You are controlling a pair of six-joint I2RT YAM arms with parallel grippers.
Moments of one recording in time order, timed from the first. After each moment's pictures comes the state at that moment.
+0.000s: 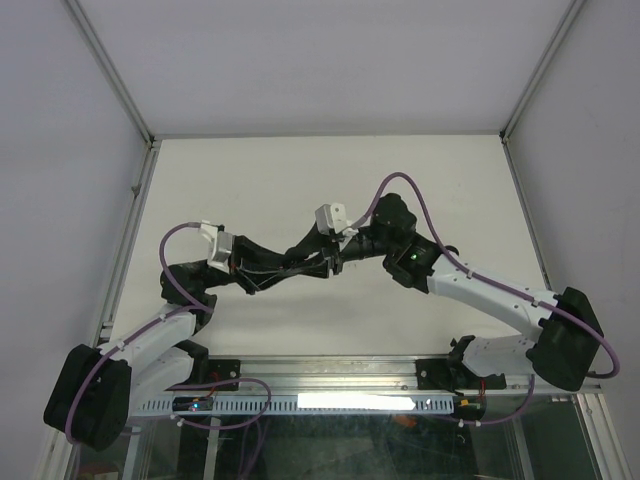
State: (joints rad) left arm -0.39 0.96 0.24 1.33 1.01 -0.56; right arm 0.91 1.26 0.94 0.35 -0.86 -0.11
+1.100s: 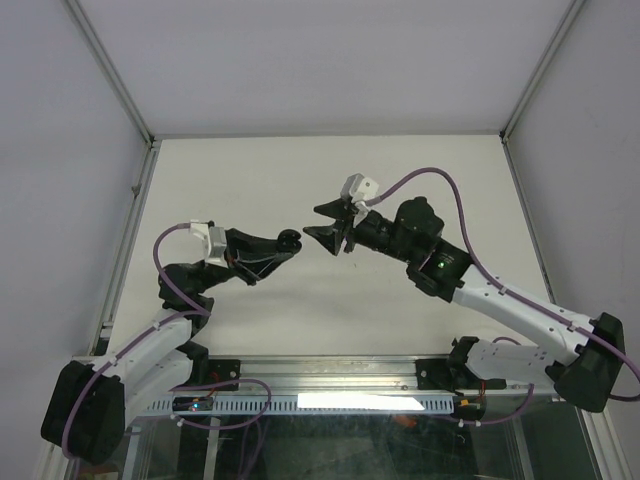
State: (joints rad) left arm -0.39 0.88 0.25 1.18 0.82 -0.45; right arm 0.91 1.09 0.94 0.21 -0.30 -0.08
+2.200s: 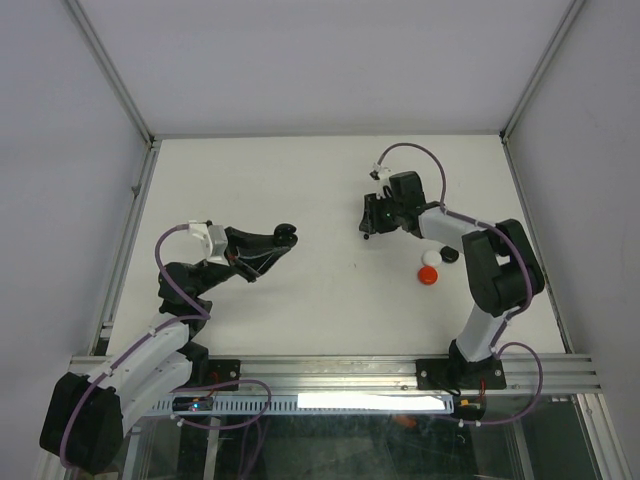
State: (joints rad) left arm -0.39 0.81 0.25 1.02 0.71 -0.36; right arm 0.38 1.74 1.01 -0.08 -0.28 0.15
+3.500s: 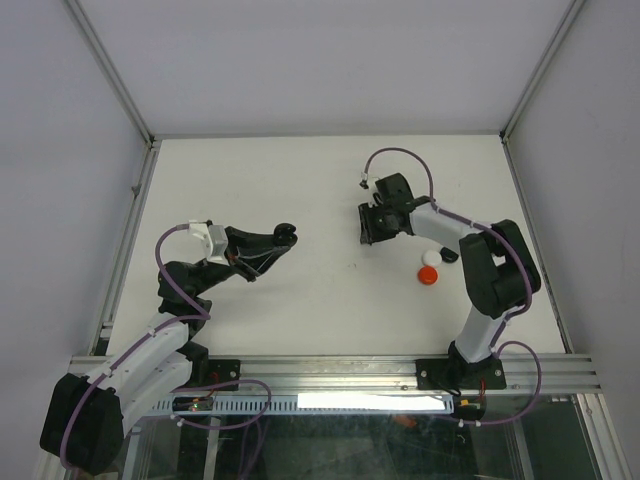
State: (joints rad) left arm -0.38 0.81 0.25 1.01 0.72 -0.34; right arm 0.43 1.76 1.07 -0.33 -0.22 0.15
